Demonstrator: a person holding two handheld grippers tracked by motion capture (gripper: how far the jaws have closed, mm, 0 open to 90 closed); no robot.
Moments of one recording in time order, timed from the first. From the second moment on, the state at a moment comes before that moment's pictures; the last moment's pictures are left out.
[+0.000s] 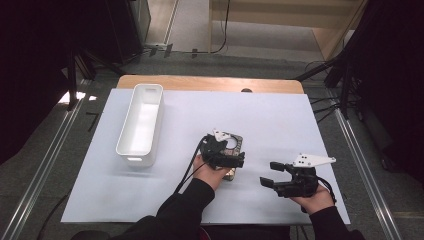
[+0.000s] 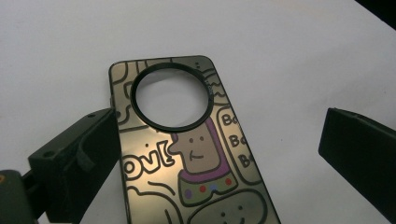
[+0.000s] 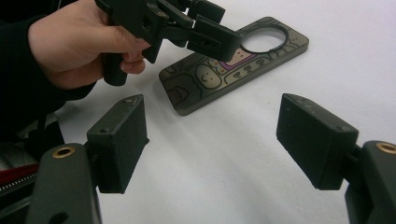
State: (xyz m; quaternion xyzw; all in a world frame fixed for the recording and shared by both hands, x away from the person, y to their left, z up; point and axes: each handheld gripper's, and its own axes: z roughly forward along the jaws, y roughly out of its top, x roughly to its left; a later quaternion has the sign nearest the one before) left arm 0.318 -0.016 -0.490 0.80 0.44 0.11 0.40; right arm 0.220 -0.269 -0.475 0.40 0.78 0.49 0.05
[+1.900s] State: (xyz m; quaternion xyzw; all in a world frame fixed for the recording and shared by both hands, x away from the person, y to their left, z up) left arm 0.311 -0.033 -0.519 0.81 0.46 0.18 0.32; right arm 0.220 -0.269 -0.476 0.40 0.78 0.49 0.05
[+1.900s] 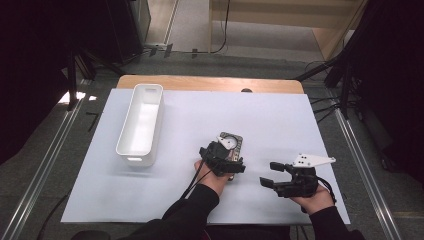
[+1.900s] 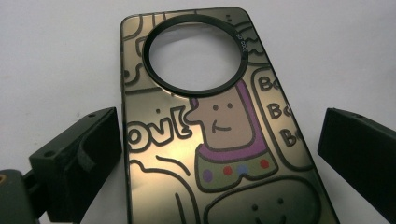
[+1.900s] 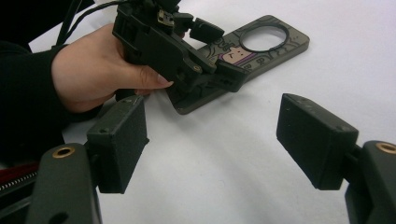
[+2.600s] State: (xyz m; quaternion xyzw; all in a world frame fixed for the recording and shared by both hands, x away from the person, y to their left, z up) left arm 0.310 -0.037 -0.520 0.82 0.45 0.19 0.31; right arm 0.220 -0.269 -0.476 0.40 0.78 0.48 0.05
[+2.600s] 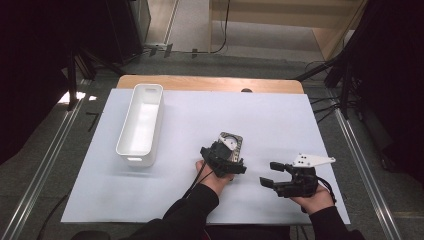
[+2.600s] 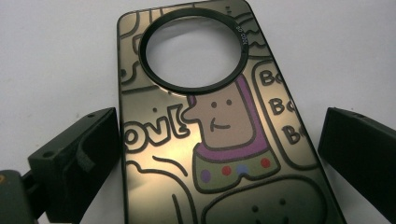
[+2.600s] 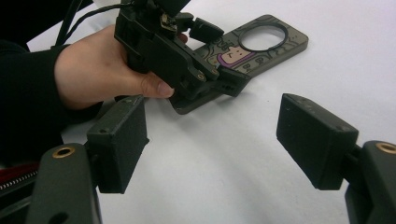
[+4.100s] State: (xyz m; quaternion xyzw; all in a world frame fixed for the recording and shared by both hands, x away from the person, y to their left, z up) left arm 0.310 -0.033 -0.513 0.80 0.48 0.18 0.32; right arm 0.220 -0.269 -0.476 0.40 0.78 0.48 0.05
